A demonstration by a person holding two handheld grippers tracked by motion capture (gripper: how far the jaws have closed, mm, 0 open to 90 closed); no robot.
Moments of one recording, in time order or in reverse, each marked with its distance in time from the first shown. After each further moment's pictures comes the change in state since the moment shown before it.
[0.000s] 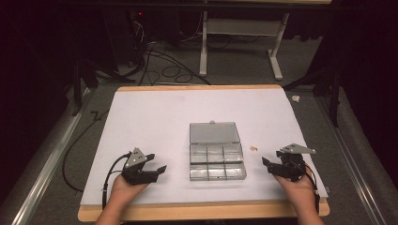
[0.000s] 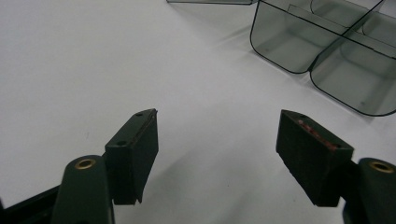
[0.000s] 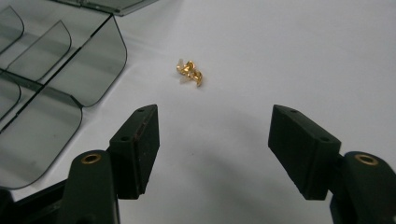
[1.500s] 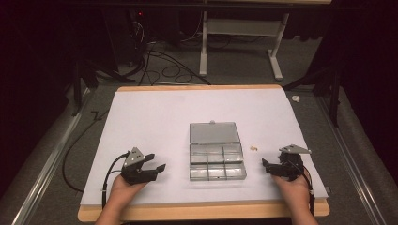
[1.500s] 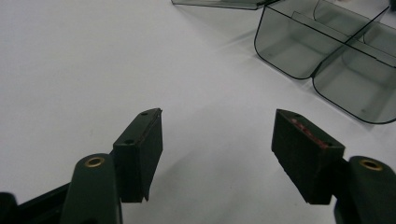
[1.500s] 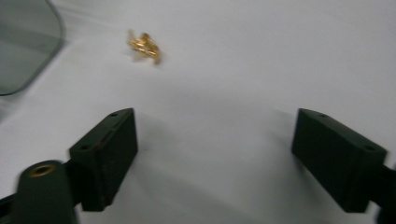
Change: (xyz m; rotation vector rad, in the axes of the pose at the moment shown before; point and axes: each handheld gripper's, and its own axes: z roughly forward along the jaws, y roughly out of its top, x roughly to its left) left arm 0.003 0.000 0.000 -0.004 0.007 -0.041; right arm -0.014 -0.015 0.025 0.017 -0.054 0.026
